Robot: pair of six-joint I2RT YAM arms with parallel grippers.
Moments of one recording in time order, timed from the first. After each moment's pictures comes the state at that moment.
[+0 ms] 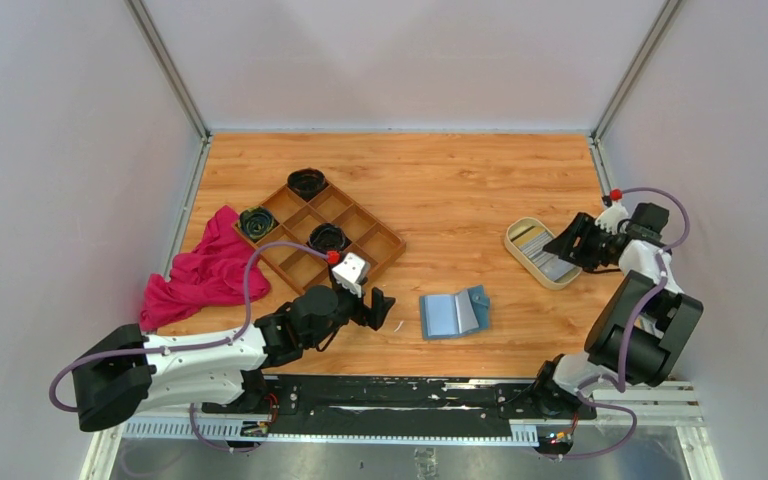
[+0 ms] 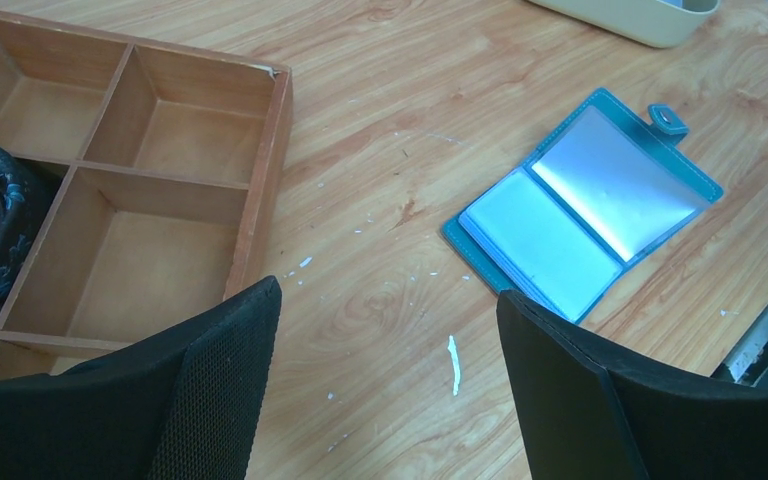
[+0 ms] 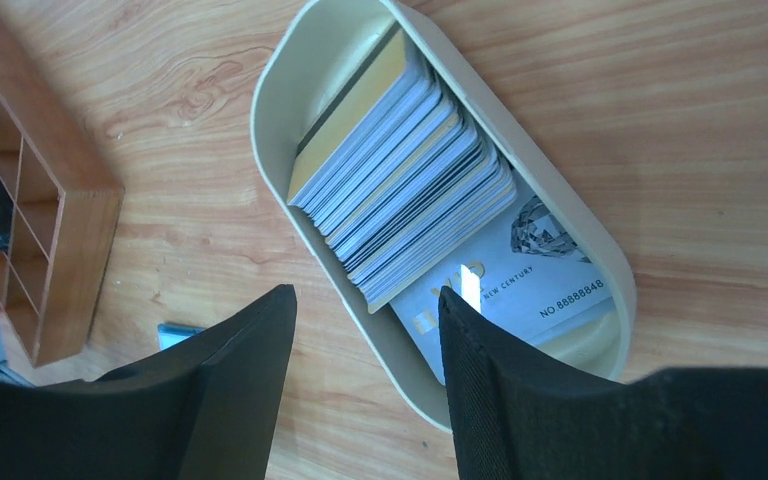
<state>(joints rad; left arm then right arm) -1.07 1.01 0.31 0.44 -0.34 -0.28 -0.54 1.44 0.87 -0.46 -0.75 -0.07</state>
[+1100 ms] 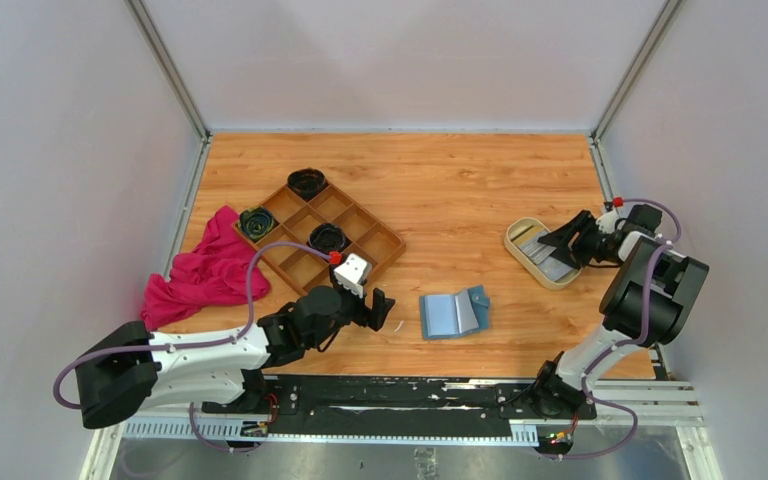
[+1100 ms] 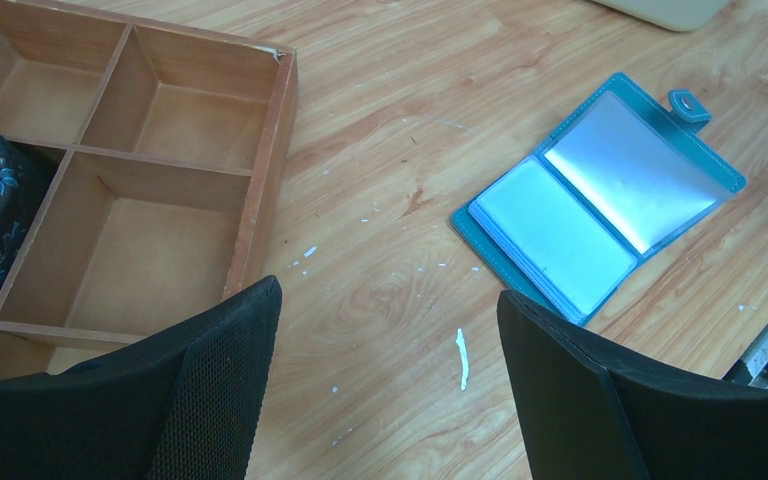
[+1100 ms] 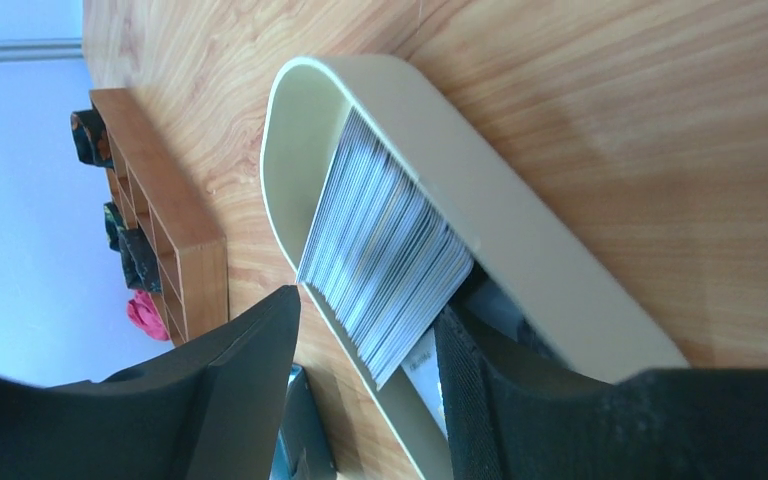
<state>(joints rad) -1.07 1.04 0.31 0.44 -0.35 -0.29 -0.55 1.69 0.92 -0.34 -0.88 0.22</state>
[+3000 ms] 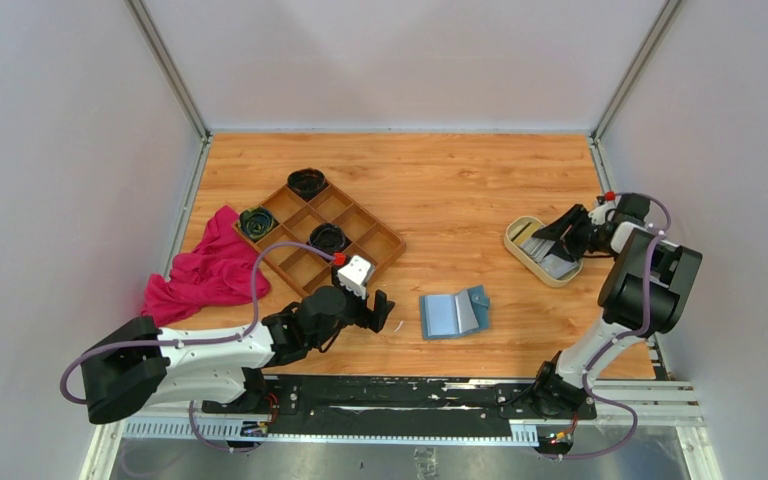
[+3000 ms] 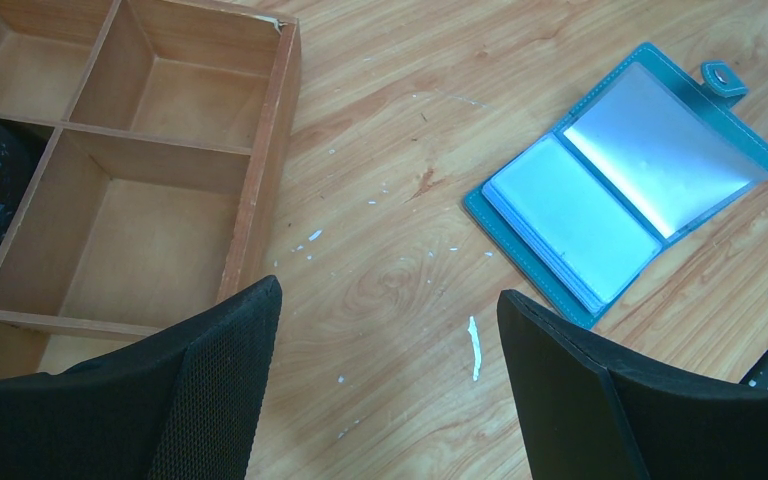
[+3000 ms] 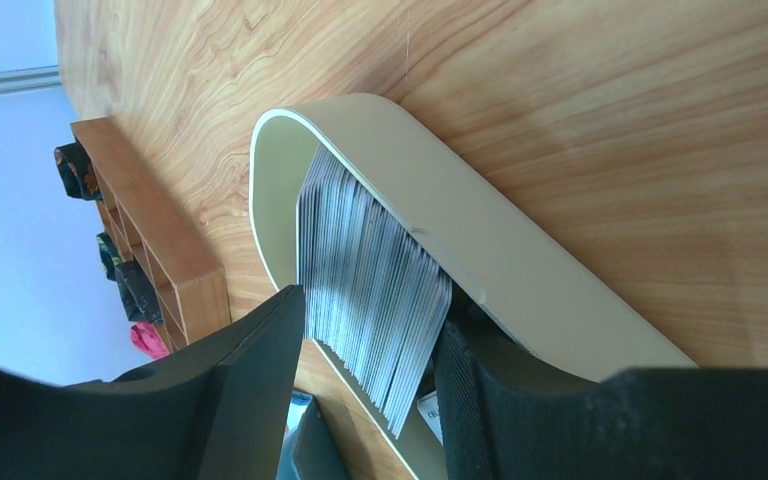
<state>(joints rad) -1.07 1.08 0.31 0.44 -0.35 -0.29 -0.48 1.77 0.99 -0.31 -0.80 0.34</state>
